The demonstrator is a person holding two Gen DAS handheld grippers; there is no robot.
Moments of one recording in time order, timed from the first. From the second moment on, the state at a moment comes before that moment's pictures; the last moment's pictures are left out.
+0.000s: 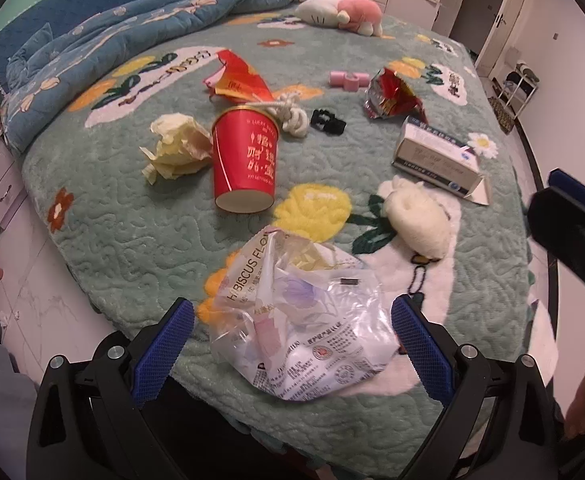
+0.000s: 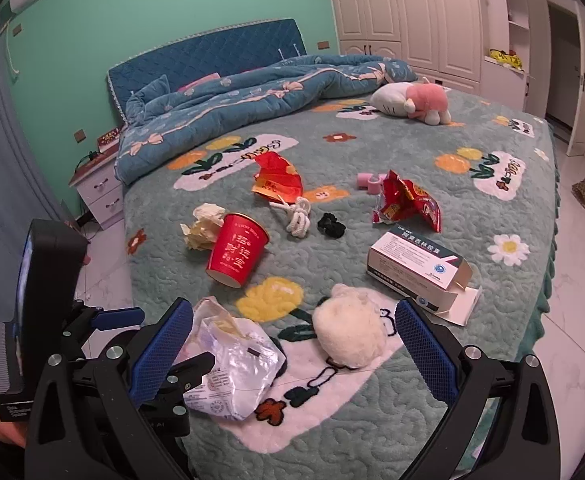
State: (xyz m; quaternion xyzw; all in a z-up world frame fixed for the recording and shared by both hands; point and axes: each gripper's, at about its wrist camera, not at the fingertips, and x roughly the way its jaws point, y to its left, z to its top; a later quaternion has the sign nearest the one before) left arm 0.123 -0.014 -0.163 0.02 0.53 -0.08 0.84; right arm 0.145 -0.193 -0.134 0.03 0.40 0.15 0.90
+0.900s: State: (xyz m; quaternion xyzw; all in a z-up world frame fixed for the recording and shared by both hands) left arm 0.149 -0.015 -0.219 0.03 0.58 -0.11 0.80; right arm 0.179 -0.194 -0.190 0.02 0.46 0.15 0.88
